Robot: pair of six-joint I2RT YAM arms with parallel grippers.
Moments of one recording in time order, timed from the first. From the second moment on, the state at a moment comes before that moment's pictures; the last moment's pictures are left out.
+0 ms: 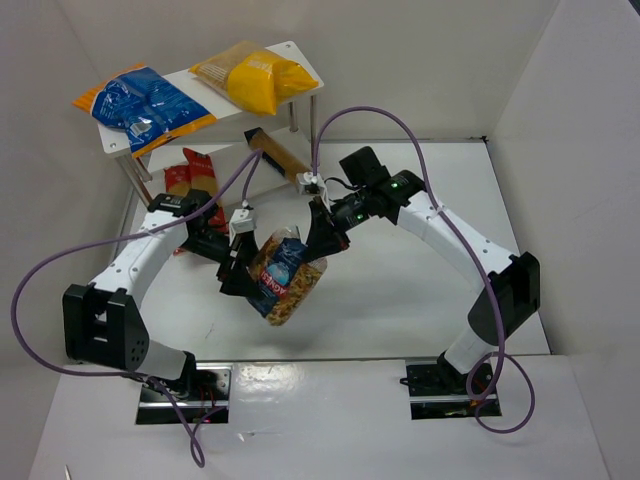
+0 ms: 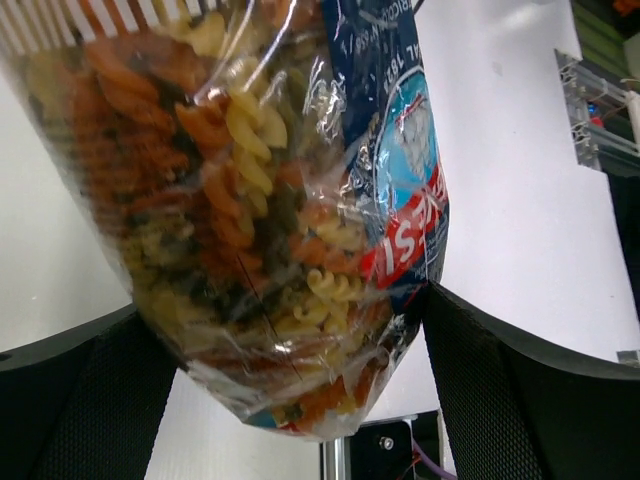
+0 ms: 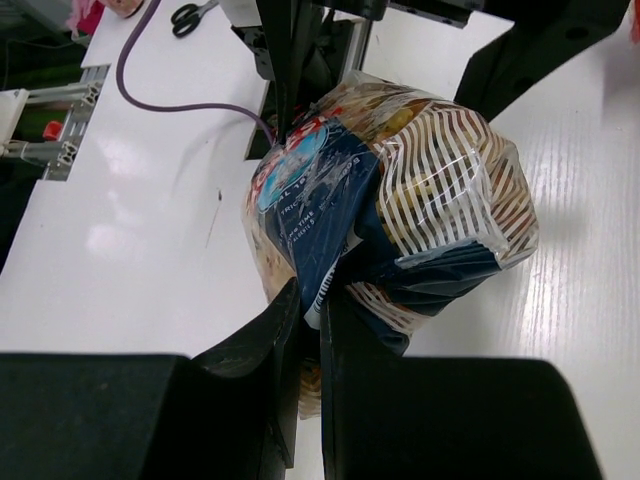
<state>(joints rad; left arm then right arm) -0.16 1.42 1.17 -1.37 1.21 1.12 0.63 1.61 1.54 -0.82 -1.14 -0.46</state>
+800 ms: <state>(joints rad) -0.20 1.49 1.18 -1.37 1.21 1.11 0.64 1.63 1.58 -0.81 -1.12 -0.46</state>
